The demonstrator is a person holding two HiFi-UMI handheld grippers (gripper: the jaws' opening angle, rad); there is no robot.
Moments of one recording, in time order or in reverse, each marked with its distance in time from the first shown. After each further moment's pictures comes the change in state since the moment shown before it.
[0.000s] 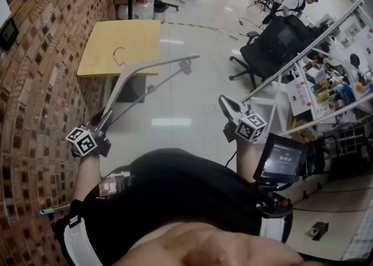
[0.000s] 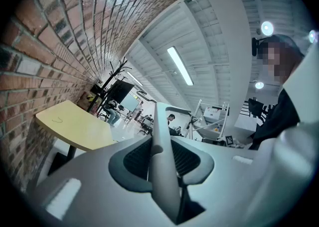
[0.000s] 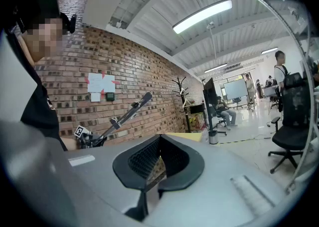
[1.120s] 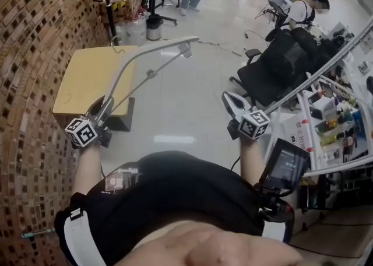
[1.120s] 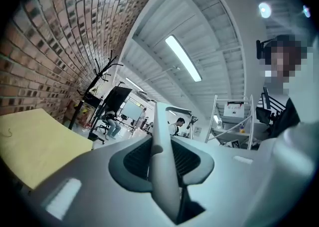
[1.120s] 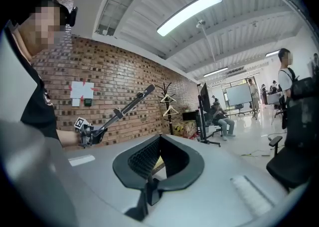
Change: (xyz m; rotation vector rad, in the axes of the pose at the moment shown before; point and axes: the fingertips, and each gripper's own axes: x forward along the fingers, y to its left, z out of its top) left arm 0.376 -0.005 0.066 0.094 -0.100 0.087; right arm 0.080 -0.358 0.123 -0.066 -0.016 0.067
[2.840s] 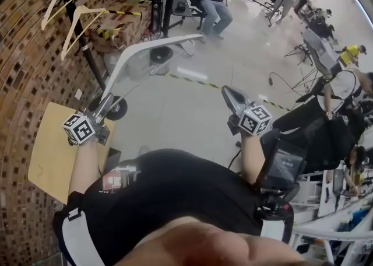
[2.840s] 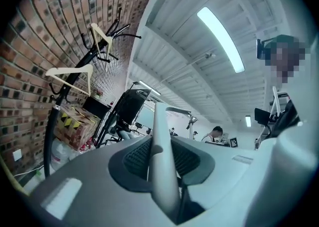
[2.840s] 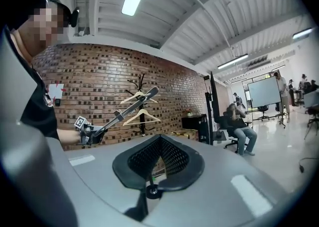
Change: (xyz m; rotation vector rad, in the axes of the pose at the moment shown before) left arm 0.569 0.334 0.110 0.008 -0.085 0.169; right arm 0.539 -0.518 0.142 -0.058 0.043 0.230
